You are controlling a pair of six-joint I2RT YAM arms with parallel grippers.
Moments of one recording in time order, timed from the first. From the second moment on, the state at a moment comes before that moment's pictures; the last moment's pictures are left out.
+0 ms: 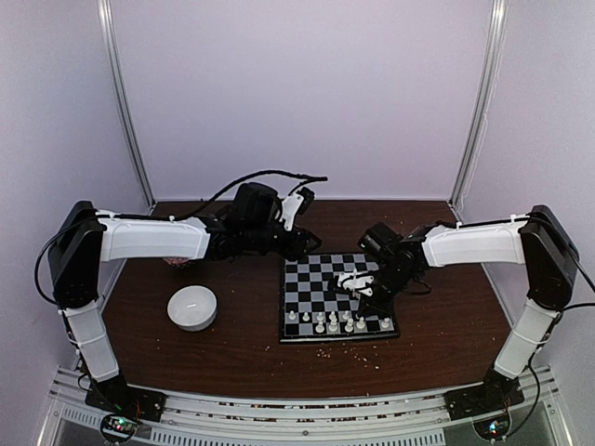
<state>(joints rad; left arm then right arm) -0.84 1.84 1.31 0.06 0.18 -0.17 0.72 1.72 1.09 -0.63 -0.24 -0.57</state>
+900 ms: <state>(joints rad) -0.84 1.86 1.31 0.08 0.21 -0.19 0.74 1.72 1.09 -0.61 -0.19 -0.55</state>
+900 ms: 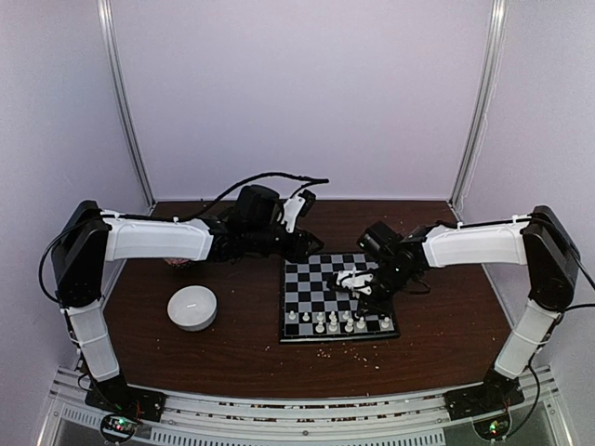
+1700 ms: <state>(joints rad) -0.84 1.88 1.31 0.05 0.20 -0.19 0.59 1.73 1.19 -0.66 -0.26 -0.48</state>
